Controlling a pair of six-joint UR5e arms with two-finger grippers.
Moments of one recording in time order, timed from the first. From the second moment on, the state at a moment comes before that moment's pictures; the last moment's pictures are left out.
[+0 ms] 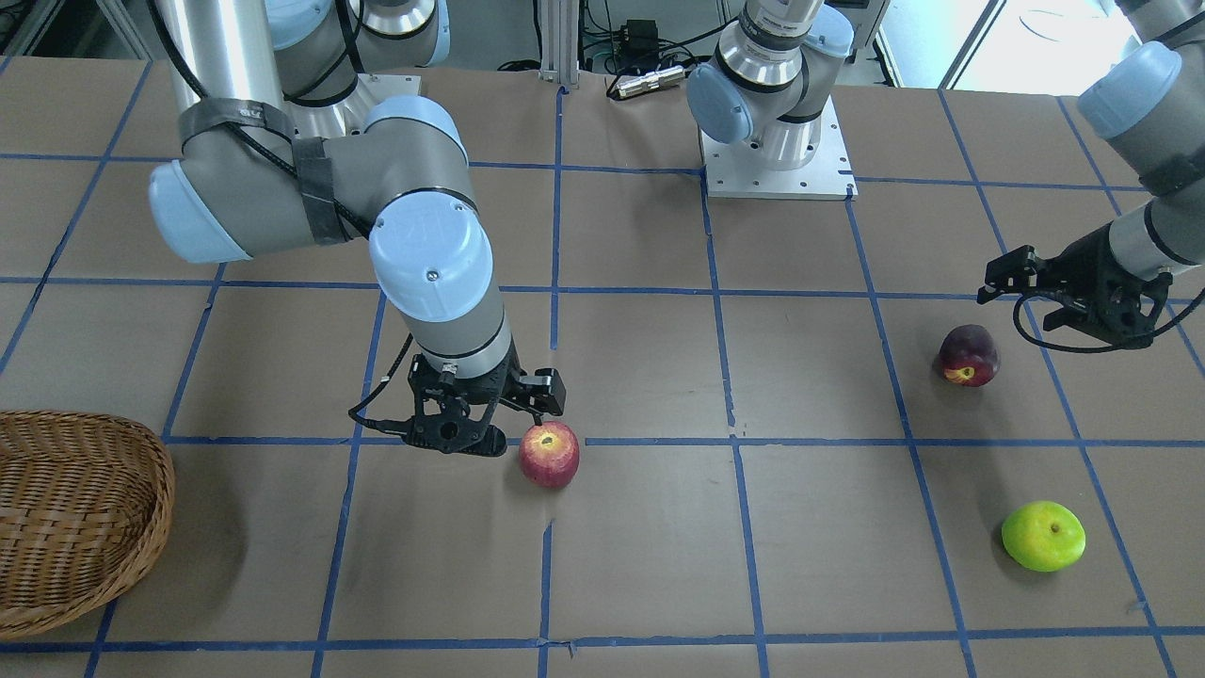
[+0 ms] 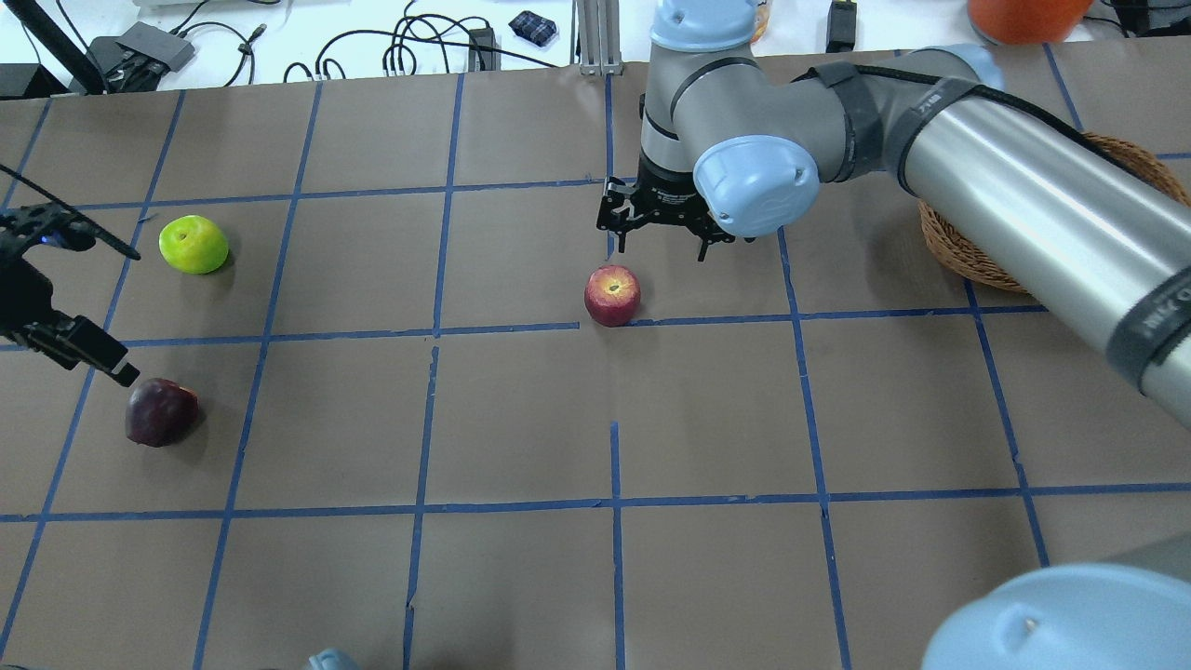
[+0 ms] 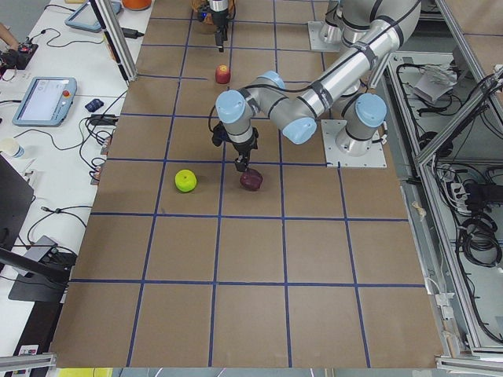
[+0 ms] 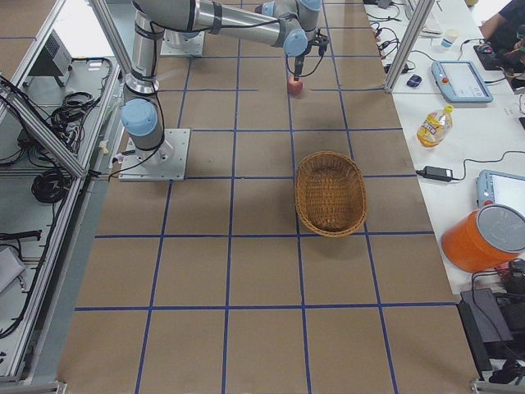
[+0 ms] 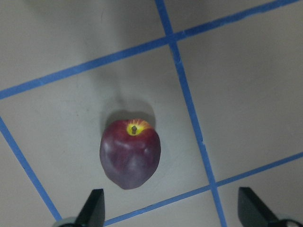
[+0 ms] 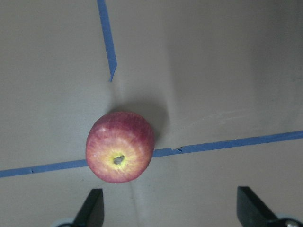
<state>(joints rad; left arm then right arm) -0.87 -1.73 -1.87 -1.32 1.61 1.05 1.85 -1.12 1.50 -1.93 -1.49 0.43</state>
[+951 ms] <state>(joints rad) -0.83 -1.80 -2.06 -0.97 1.55 1.13 1.91 -0.96 1.46 -2.01 -1.49 0.52</state>
